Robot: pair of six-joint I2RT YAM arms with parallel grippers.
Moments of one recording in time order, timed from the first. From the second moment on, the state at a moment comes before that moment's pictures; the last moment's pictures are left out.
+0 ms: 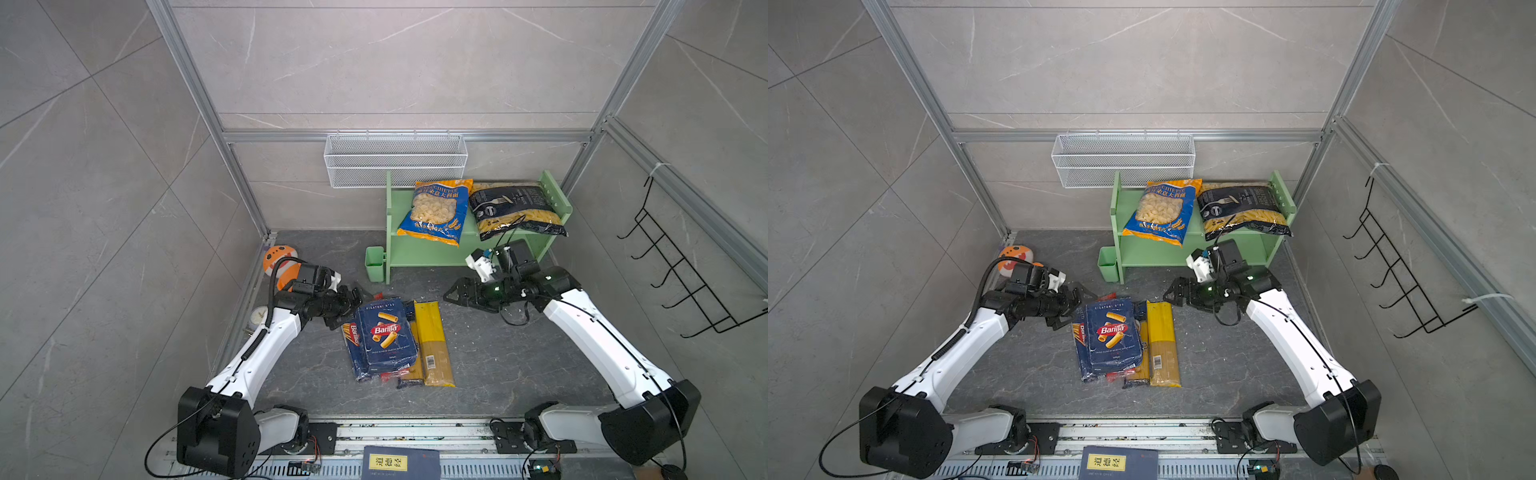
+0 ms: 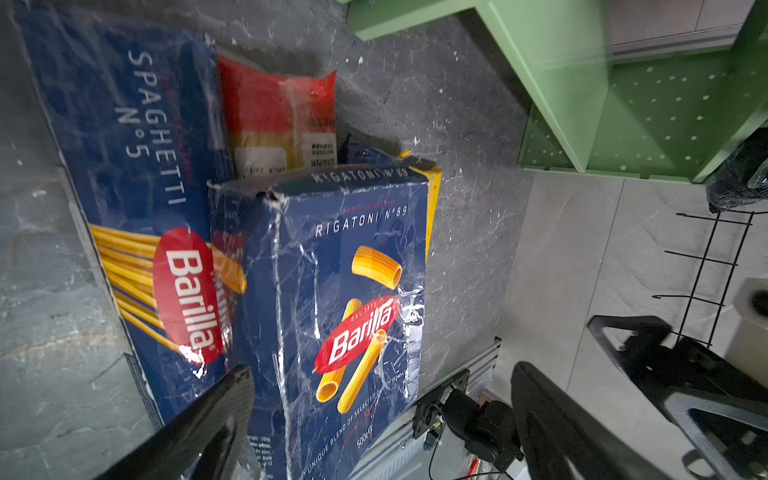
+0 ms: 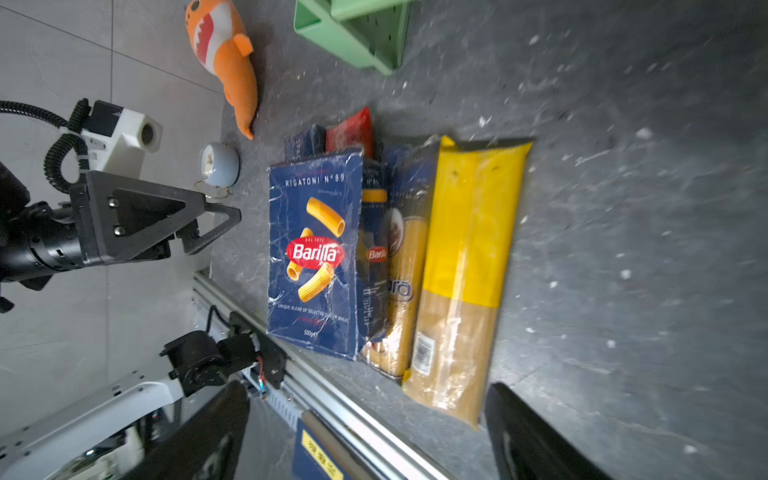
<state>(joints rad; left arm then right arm) -0.27 1.22 0.95 -0.66 0.57 -0.76 0.38 1.32 1.25 -0.93 -0.55 0.42</state>
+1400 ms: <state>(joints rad) -0.46 1.26 0.63 -0.31 0.45 -1.00 0.57 1.82 1.06 -0.35 -0.79 0.52</state>
